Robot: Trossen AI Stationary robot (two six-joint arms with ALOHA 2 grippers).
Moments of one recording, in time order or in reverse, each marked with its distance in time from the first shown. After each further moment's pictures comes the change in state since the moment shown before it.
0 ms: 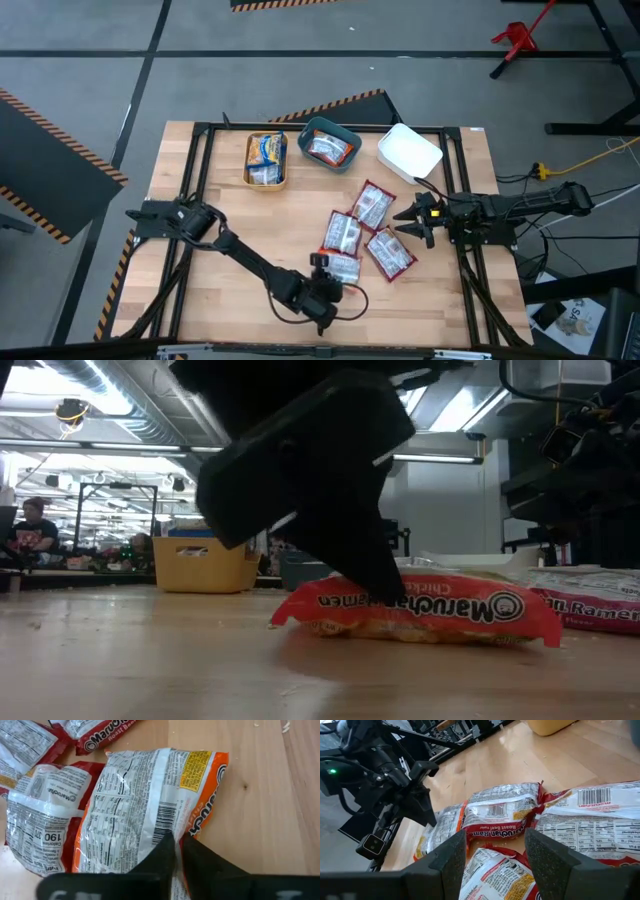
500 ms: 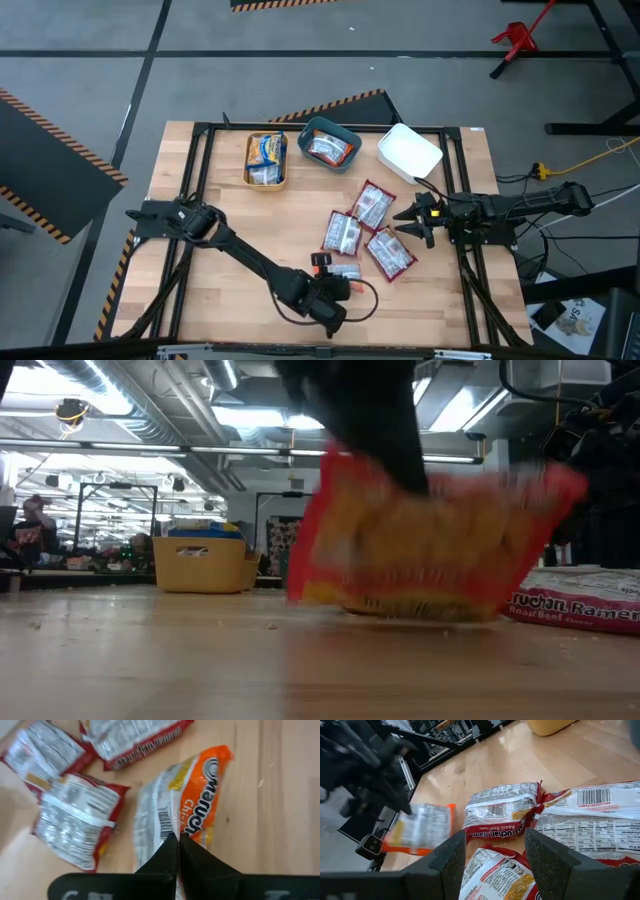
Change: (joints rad) left arm 0.005 0.003 0.280 -0.281 0.003 -0.133; right arm 0.000 0.000 0.000 0.000 0.002 0.000
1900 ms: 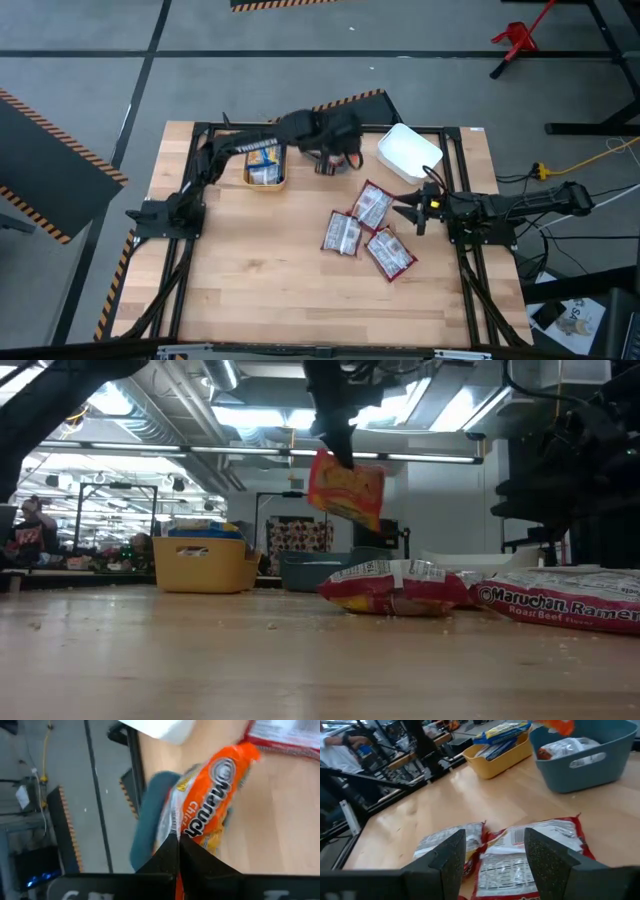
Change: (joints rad) left arm 0.789 -0.105 0.350 -0.326 0.210 1.090; right arm 0.000 0.004 0.000 0.046 0.329 0.000
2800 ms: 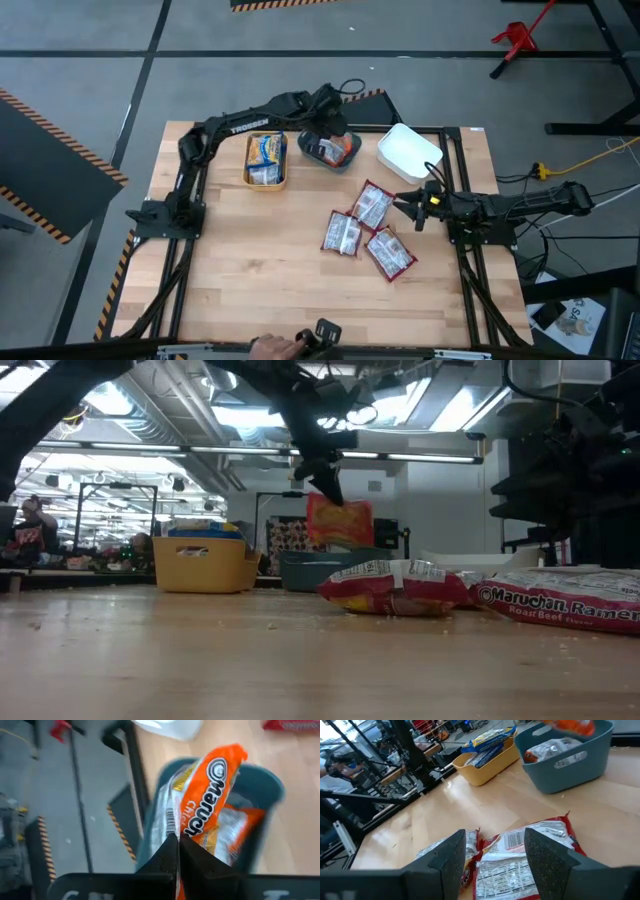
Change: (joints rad) left arm 0.228 -0.103 -0.378 0.390 0.309 0.227; right arm 0.000 0.000 0.000 0.006 0.063 0.088
